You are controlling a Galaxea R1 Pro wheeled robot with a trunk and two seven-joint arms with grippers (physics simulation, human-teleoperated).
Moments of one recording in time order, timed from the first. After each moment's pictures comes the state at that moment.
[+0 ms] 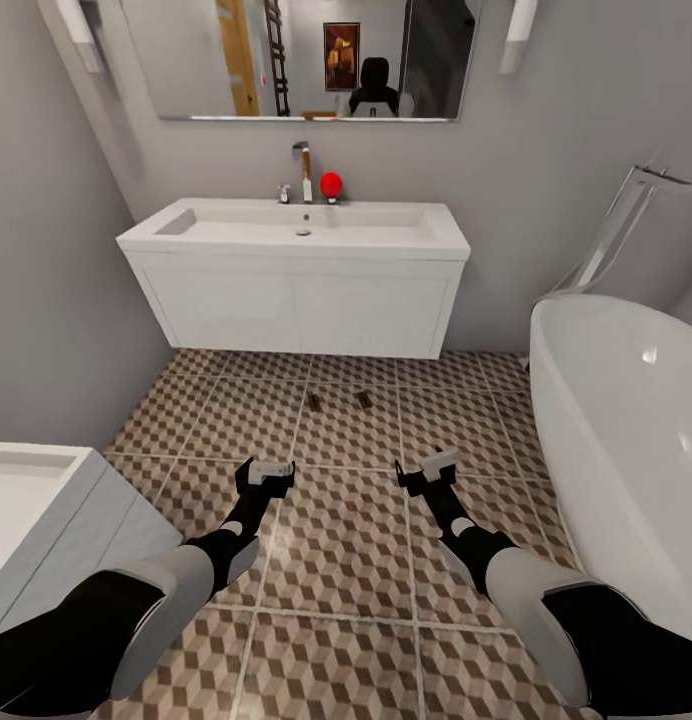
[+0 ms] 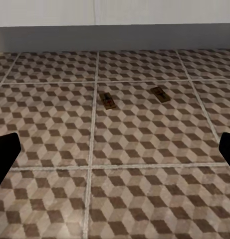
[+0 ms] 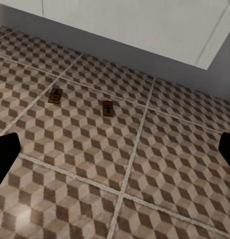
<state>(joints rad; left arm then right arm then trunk) -1.00 -0.10 -0.27 0.08 0.16 -0.63 0.06 -0.97 0.07 0.15 -0.02 0.22 -0.60 -0.12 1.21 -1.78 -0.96</state>
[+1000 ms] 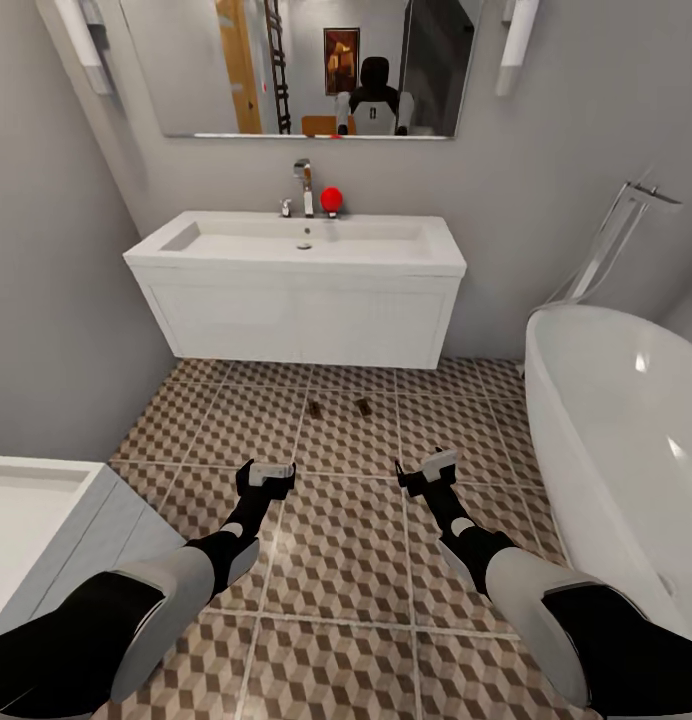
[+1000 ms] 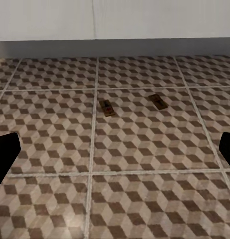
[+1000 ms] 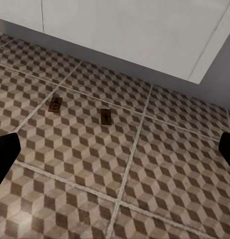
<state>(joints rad) -1.00 -0.11 -0.27 0.08 0.16 -0.63 0.06 -0.97 0.07 0.15 -0.02 0.22 -0.60 -0.12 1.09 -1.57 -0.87</state>
